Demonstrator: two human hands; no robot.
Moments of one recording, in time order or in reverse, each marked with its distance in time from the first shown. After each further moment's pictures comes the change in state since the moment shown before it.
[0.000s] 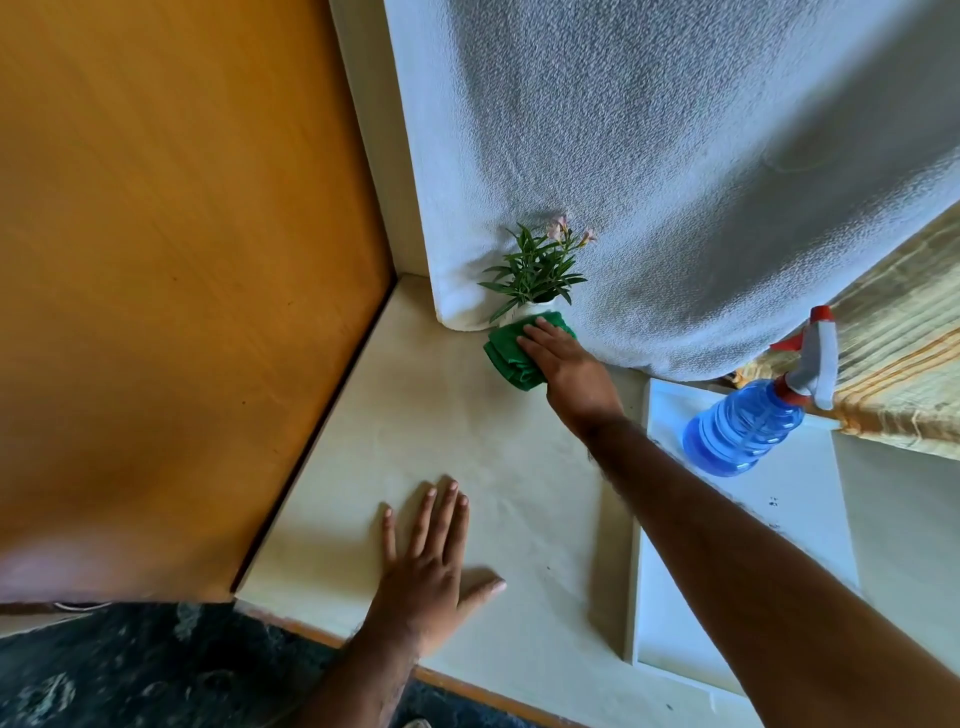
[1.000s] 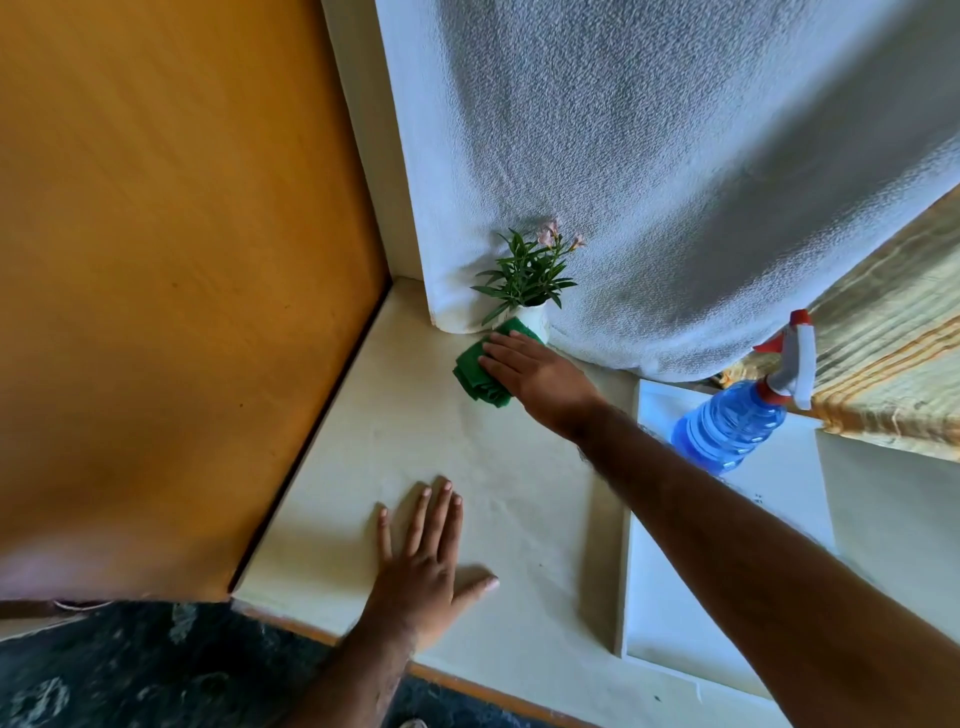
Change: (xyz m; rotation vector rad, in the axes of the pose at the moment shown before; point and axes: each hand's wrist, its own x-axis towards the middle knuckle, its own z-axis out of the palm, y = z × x) left_hand -0.002 0.001 -0.004 0.021 -0.026 -0.003; right_hand 0.012 -0.017 -0.008 -0.167 -0.092 -0.418
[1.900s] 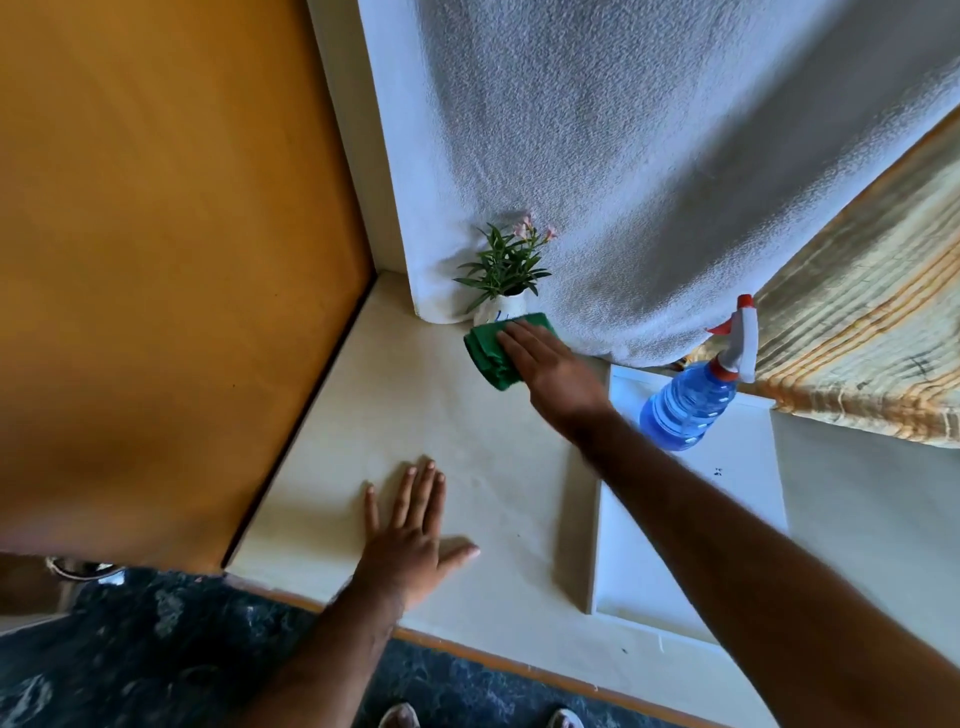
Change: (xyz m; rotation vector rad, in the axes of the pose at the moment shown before) left_hand 0.003 0.007 -0.015 0.001 -0.161 -0.047; right_hand -0.040 -0.026 -0.051 -0.039 0.042 0.297
